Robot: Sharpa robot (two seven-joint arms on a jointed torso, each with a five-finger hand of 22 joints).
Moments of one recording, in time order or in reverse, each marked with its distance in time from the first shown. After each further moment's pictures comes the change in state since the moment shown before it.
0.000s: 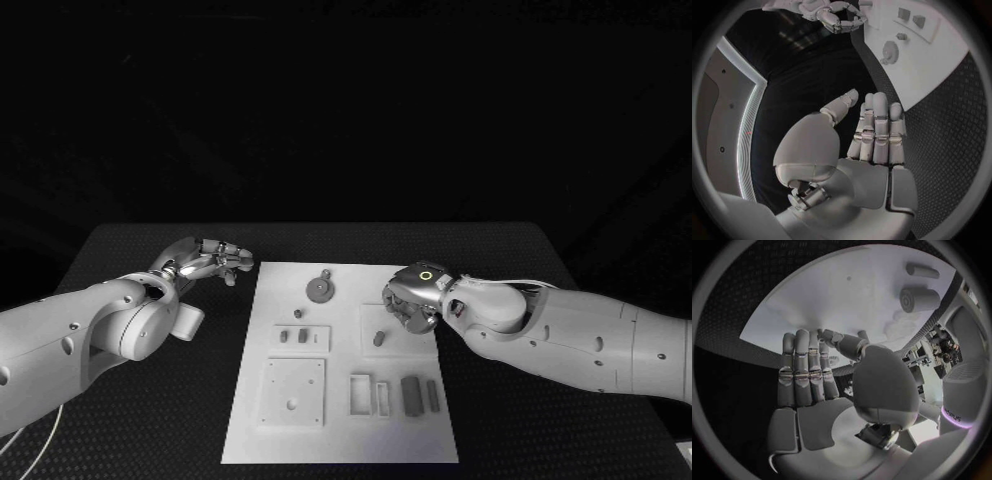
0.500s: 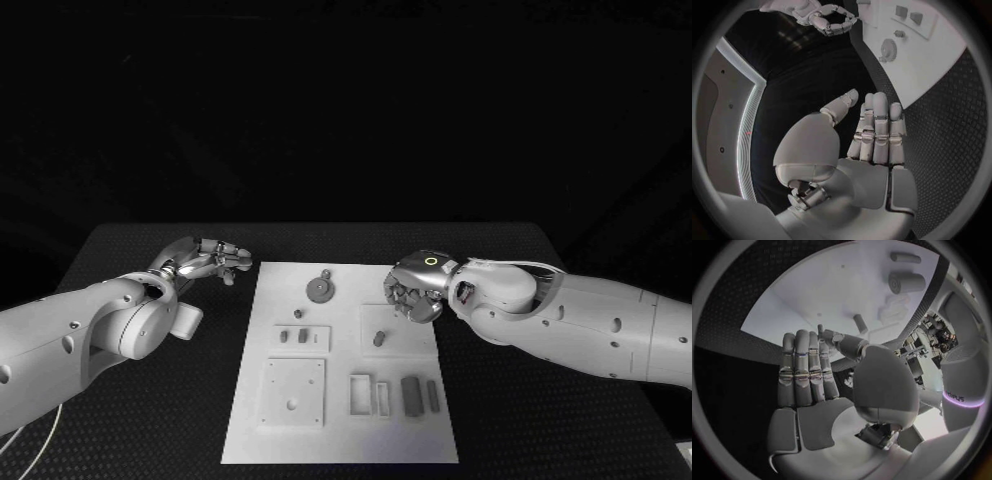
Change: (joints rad) left arm 0.000 0.003 0.000 -0.014 0.000 0.000 -0.001; left_hand 0.000 0.000 0.000 0.000 0.000 -0.018 0.011 0.000 -0.004 0.000 0.000 0.000 0.002 0.000 0.000 -0.004 0.003 0.000 0.007 0.000 -0.004 -0.001; right arm 0.039 -0.038 0.030 0.039 0.108 0.071 0.065; right_hand -0.011 0.008 -0.005 -0.004 0.031 0.000 0.000 -0.001 0.004 0.000 0.000 0.000 0.006 0.001 0.001 -0.006 0.017 -0.001 0.003 -0.003 0.004 0.003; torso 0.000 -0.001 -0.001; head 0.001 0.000
